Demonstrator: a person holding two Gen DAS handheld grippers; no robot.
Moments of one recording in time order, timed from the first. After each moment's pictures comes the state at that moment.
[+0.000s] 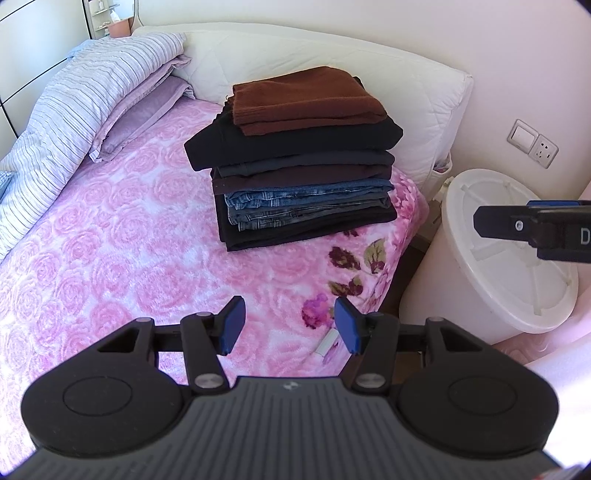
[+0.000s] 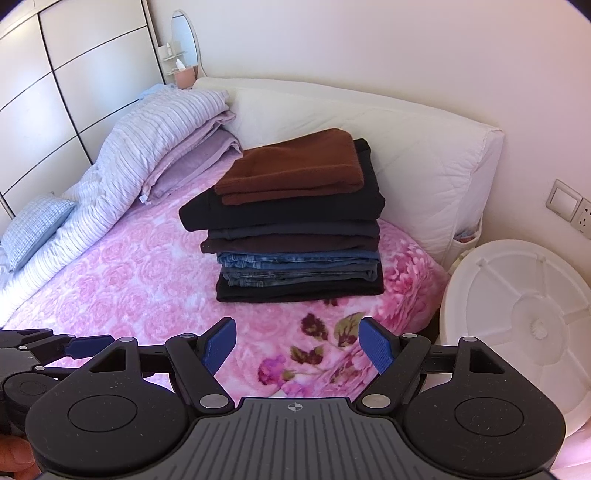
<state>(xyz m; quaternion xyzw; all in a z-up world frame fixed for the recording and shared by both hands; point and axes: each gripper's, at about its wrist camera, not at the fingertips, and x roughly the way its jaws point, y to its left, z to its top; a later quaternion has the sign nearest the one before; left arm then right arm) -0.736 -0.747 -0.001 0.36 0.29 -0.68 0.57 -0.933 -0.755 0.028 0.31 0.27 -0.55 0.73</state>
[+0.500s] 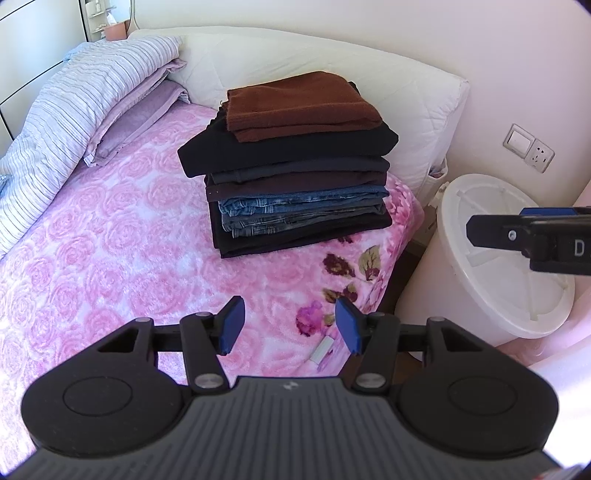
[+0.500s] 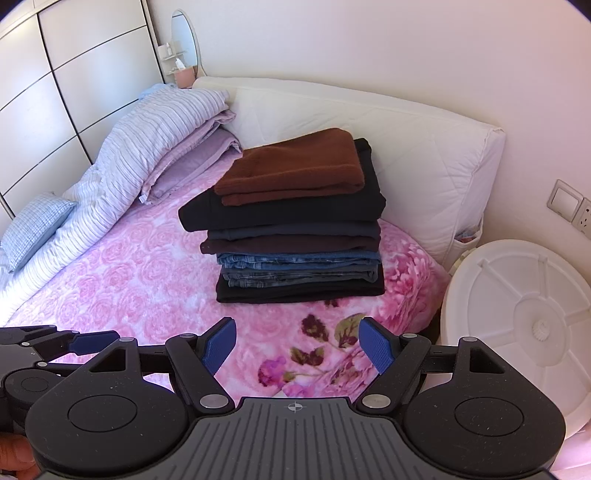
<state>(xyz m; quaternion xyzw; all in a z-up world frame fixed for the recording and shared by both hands) -0.742 -0.755 -0.001 0.35 0.29 -0.69 0.57 -0.933 -0.758 0.027 0.31 0.27 -0.55 0.73</state>
